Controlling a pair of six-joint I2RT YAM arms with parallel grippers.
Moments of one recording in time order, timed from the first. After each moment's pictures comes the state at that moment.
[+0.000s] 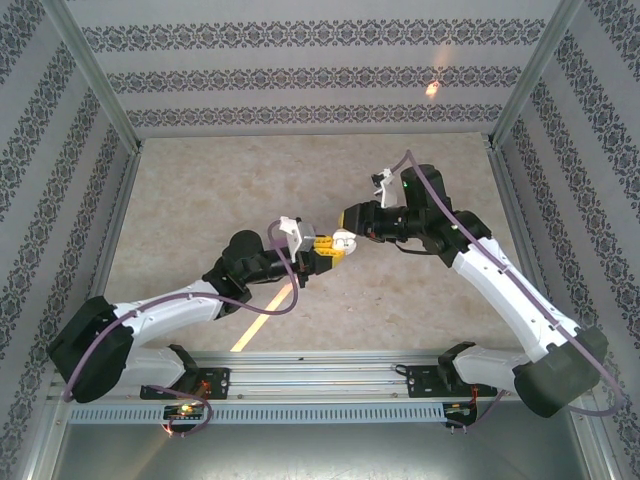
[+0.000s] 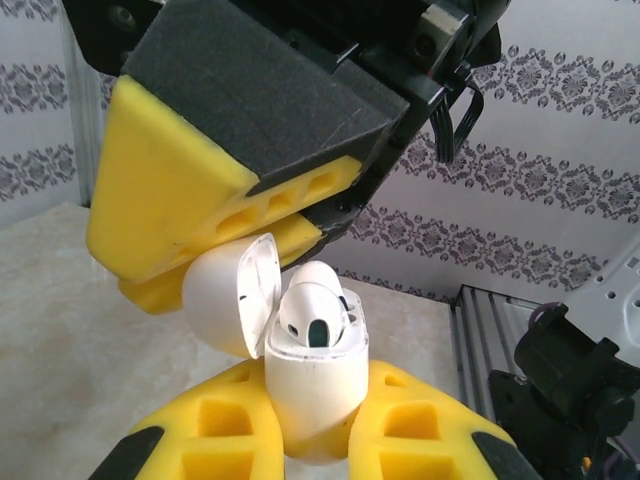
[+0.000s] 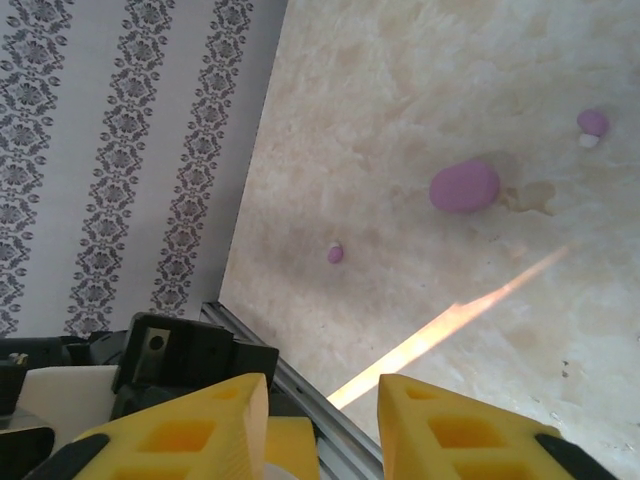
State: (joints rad) left arm -0.75 1.29 0.61 0.70 0.52 -0.16; right arm 0.47 1.20 1.13 -0.56 -0.63 0.71
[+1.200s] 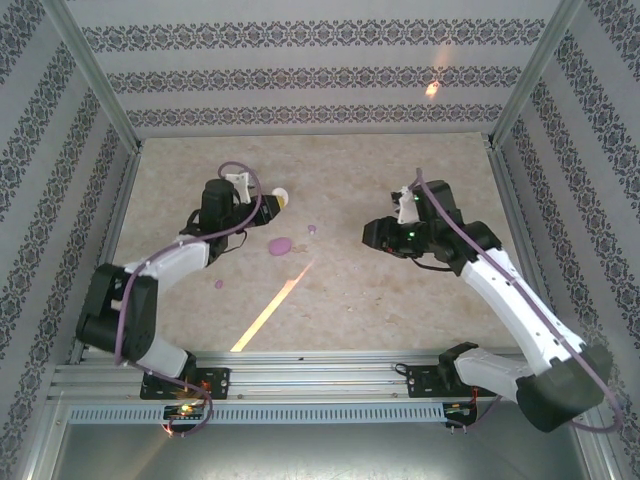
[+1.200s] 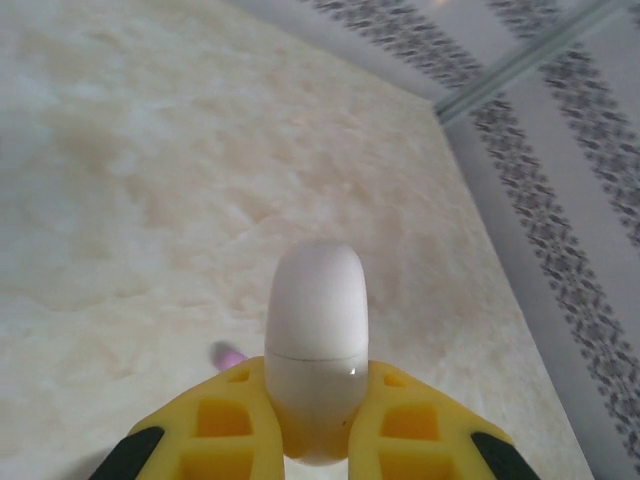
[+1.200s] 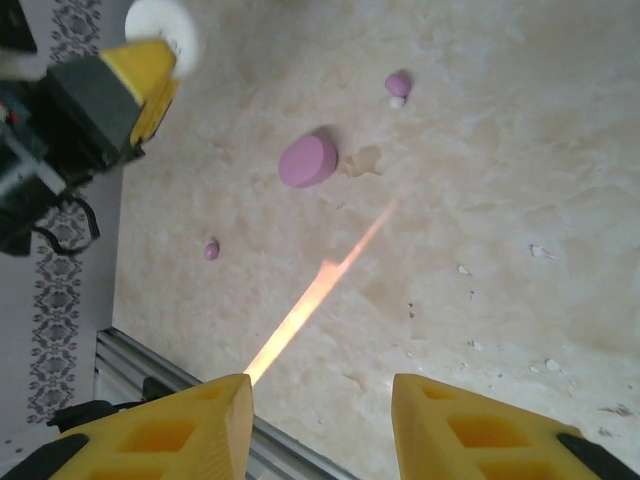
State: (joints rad) left arm -0.24 1.55 0.86 0.24 0.45 -0.62; right arm 0.40 1.15 1.05 -0.74 -0.47 0.64
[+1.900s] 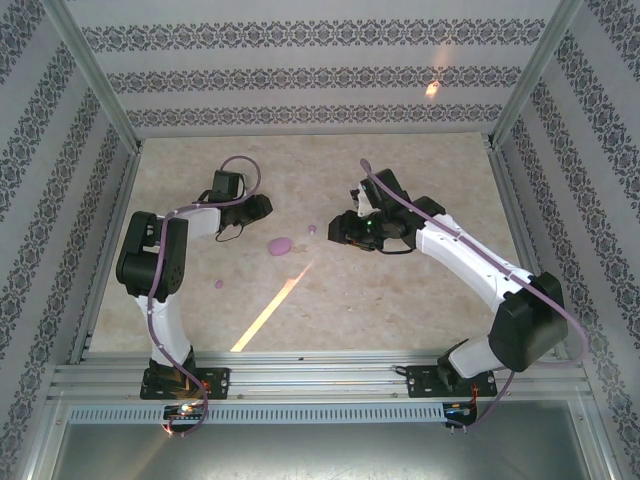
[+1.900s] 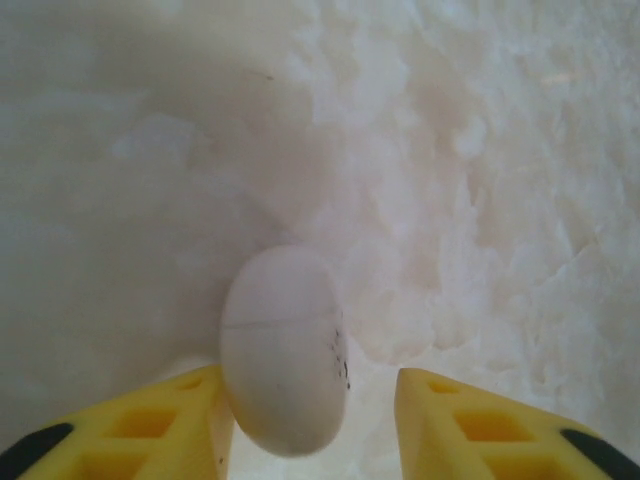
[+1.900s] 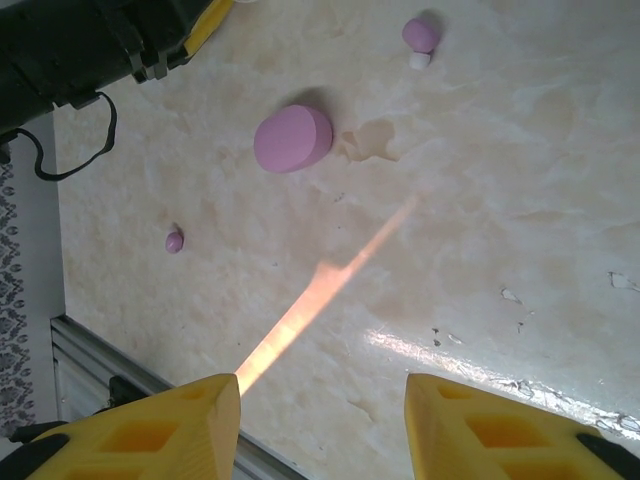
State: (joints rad) left arm -0.14 1.95 1.14 -0.04 0.32 -0.56; right arm 0.54 1.46 1.21 -0.70 -0.40 0.69
